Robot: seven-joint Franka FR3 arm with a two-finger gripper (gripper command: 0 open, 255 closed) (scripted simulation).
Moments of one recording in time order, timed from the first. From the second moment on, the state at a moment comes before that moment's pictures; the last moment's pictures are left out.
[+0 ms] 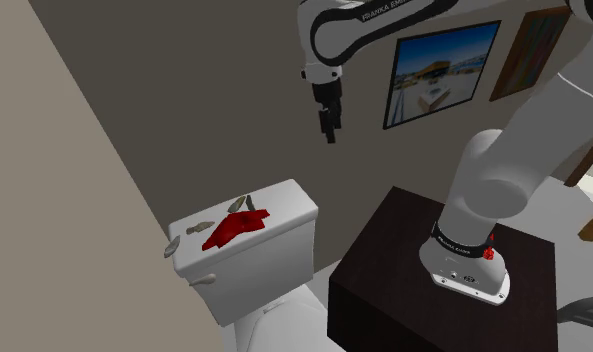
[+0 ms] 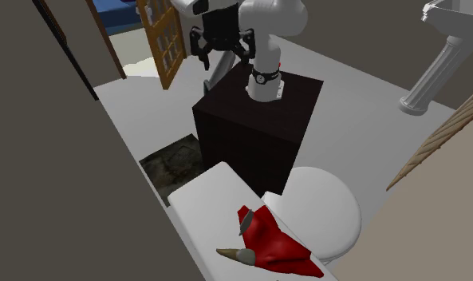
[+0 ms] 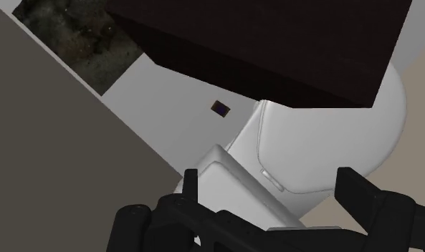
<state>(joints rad) 0.13 -0.38 -0.07 -2.33 -0.07 1.76 -0.24</state>
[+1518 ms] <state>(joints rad) 0.29 0.38 0.06 -1.83 -0.15 2.07 -0.57</state>
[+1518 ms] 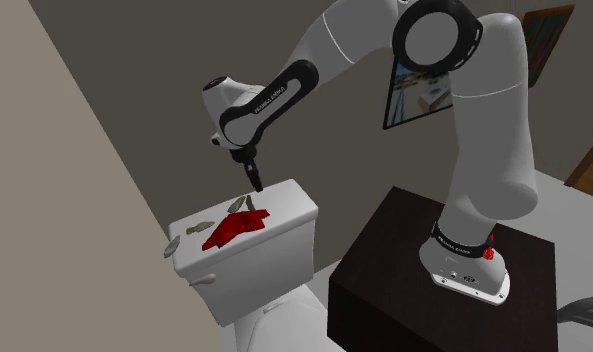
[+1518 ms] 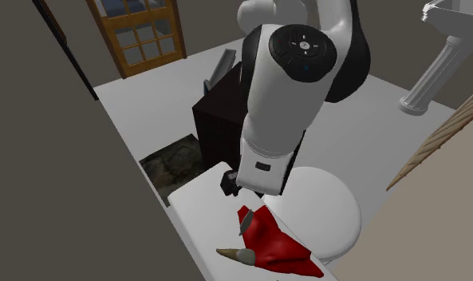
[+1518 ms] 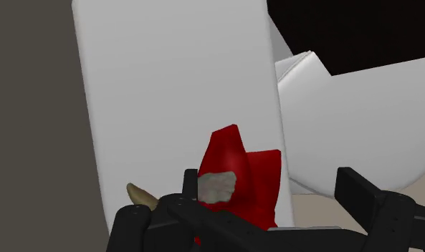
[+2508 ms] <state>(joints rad) 0.45 0.83 0.13 -1.34 -0.27 2.08 -0.74</state>
